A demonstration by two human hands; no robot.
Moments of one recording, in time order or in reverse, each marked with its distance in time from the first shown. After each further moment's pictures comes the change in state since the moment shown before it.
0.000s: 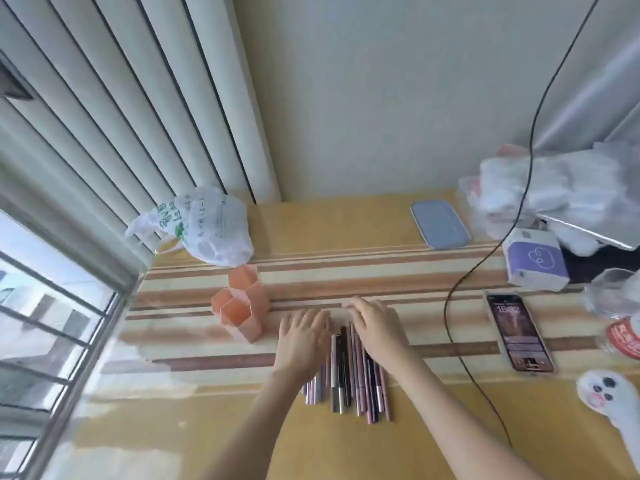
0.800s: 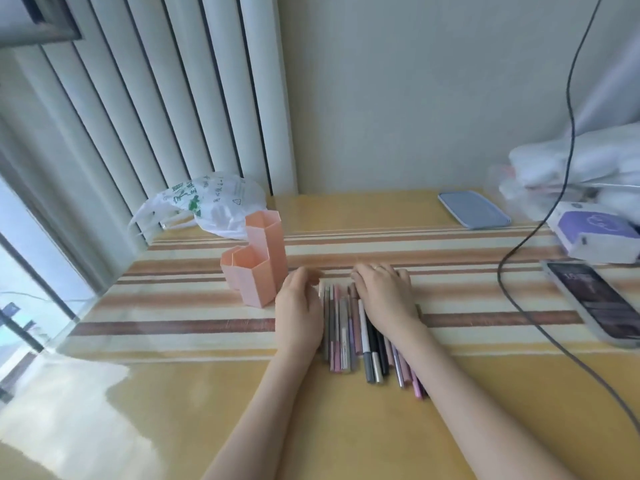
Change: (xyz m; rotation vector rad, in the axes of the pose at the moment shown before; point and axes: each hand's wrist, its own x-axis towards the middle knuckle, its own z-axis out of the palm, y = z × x) left_hand -0.013 -0.046 0.056 -0.605 0.831 0.092; right_hand 0.024 0.006 0.103 -0.212 0.385 -0.190
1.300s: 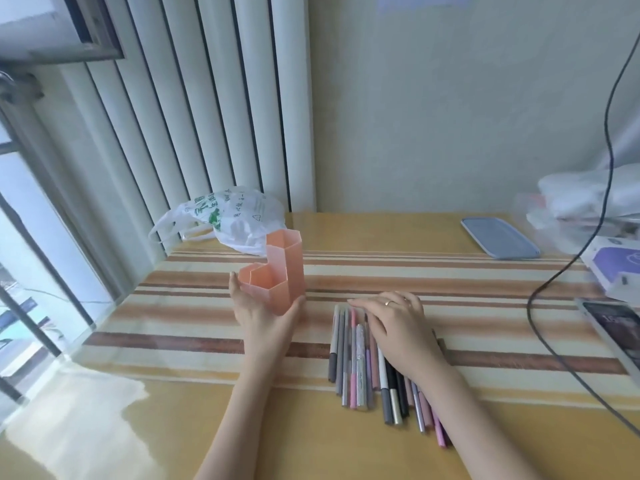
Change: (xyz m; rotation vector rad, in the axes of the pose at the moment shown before) left_hand 0.026 -0.048 -0.036 -0.123 0.116 -0.372; right_hand -0.005 0.000 -0.002 0.145 0.010 -0.212
